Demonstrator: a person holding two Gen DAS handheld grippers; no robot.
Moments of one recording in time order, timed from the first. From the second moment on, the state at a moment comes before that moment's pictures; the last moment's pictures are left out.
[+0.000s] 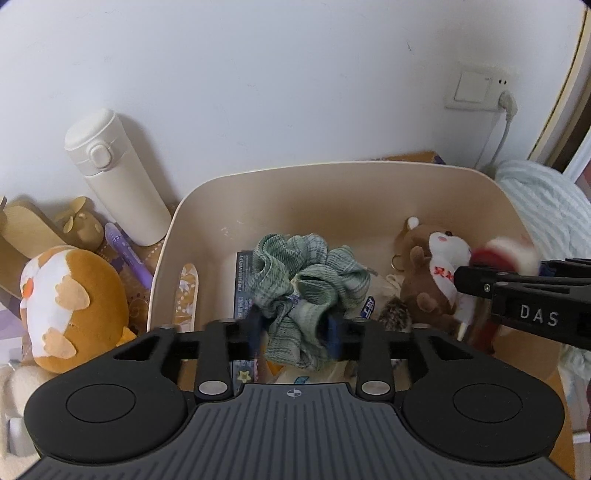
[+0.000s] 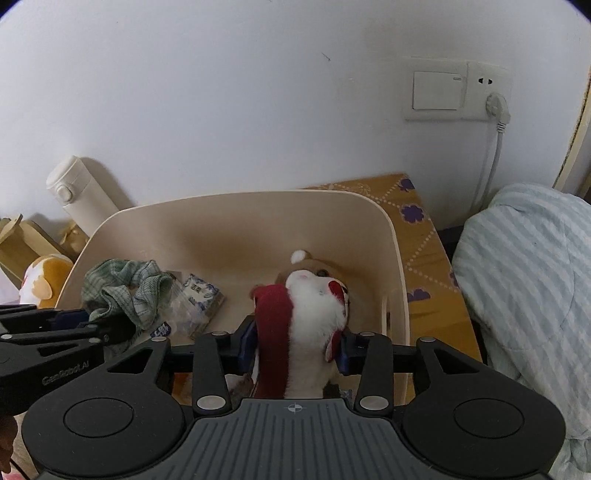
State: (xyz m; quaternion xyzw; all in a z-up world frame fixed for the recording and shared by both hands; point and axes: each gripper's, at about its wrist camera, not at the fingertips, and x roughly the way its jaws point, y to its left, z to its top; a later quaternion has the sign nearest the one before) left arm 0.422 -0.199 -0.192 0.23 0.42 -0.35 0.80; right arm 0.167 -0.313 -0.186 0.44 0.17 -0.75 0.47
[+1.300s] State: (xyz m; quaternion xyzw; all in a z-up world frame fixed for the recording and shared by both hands) left arm 0.353 -0.099 -0.106 0.19 0.37 -0.34 0.84; right arm 0.234 -0.230 -0.104 0.39 0.14 -0.78 0.47
